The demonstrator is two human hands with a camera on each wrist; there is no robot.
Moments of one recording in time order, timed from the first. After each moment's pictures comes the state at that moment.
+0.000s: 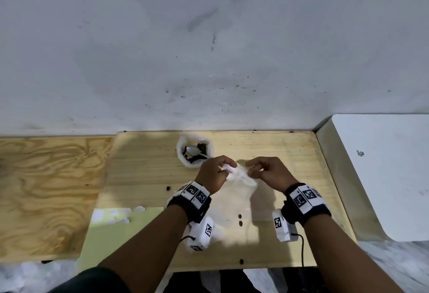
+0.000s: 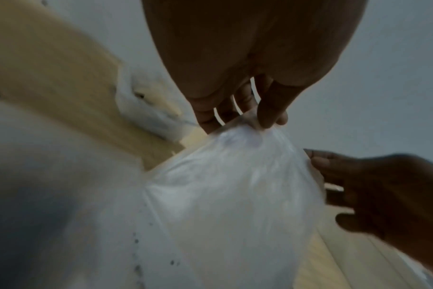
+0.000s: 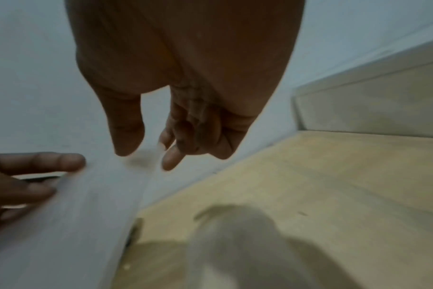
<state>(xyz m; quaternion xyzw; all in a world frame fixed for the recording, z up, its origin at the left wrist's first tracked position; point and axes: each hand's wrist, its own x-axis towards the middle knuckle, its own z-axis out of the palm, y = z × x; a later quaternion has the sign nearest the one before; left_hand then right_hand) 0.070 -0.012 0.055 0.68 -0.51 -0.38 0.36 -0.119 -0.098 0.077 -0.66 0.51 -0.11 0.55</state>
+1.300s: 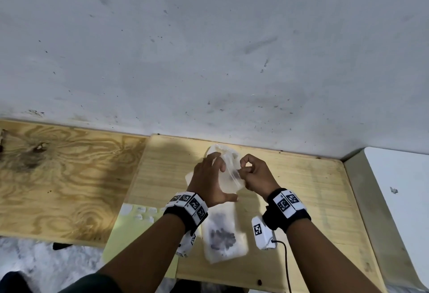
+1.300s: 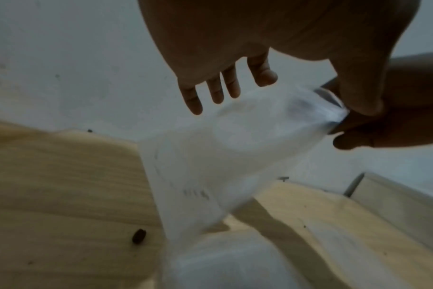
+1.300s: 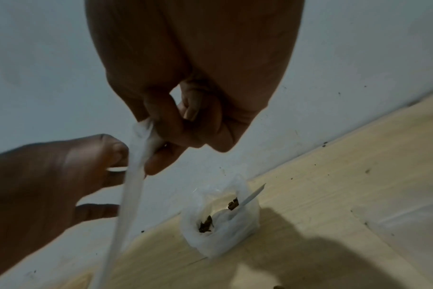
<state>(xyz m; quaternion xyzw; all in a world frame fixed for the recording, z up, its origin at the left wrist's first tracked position) 0.145 0.040 0.068 0.75 -0.57 -0.19 0.28 0.001 -0.065 0.091 -0.63 0.44 -0.16 0.62</state>
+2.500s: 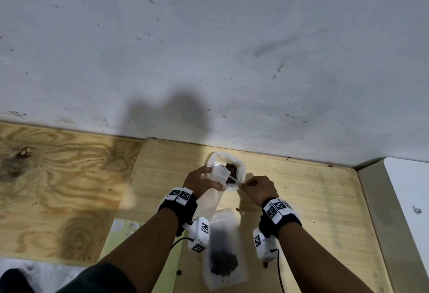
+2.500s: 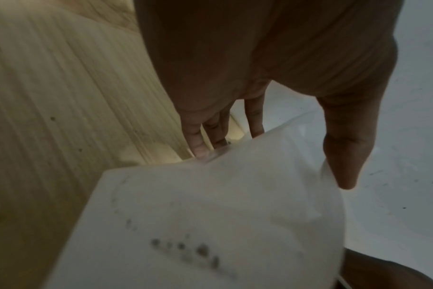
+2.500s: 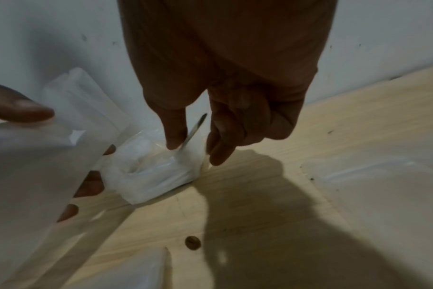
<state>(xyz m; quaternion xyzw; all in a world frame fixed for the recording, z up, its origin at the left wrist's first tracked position) 0.197 -0.012 0.028 0.76 -0.17 -0.52 0.36 0.015 -0.117 0.014 -0.67 0.61 0.05 0.42</state>
